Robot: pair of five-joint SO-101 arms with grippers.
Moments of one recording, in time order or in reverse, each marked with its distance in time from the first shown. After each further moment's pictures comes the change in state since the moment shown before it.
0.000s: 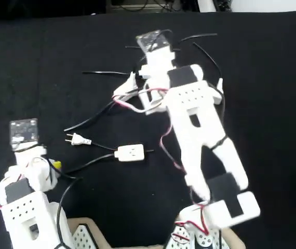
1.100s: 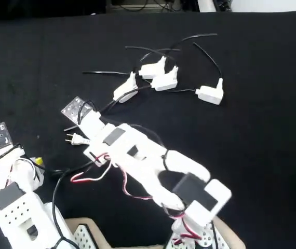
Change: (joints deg) left arm -8.4 0.0 0.0 -3.5 5.5; right arm -26.9 13.2 27.9 -45.2 -0.2
